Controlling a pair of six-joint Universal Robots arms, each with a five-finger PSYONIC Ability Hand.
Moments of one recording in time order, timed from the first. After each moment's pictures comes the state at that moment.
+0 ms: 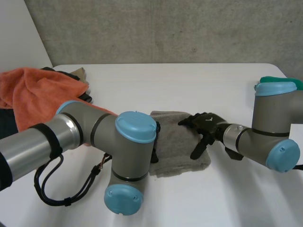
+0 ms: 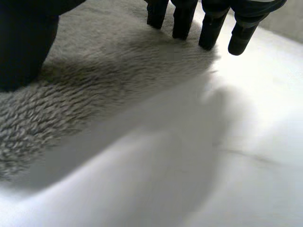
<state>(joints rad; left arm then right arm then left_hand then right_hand) 3.87 -2.42 -1.07 3.08 -1.95 3.41 1.89 -0.82 1.23 0.17 1.17 2.78 0.28 0.29 0.29 0.29 0.10 0.21 0.20 0.21 0.21 0.05</state>
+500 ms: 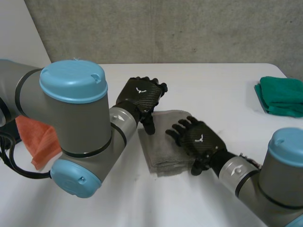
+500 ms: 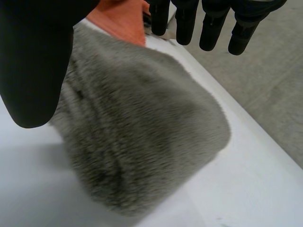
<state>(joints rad) 3.97 -2.07 -1.19 3.07 -1.65 3.36 2.00 -1.22 1.91 -0.38 1.16 2.60 0.28 0.29 0.29 0.28 0.10 0.21 0.20 0.21 0.21 0.05</state>
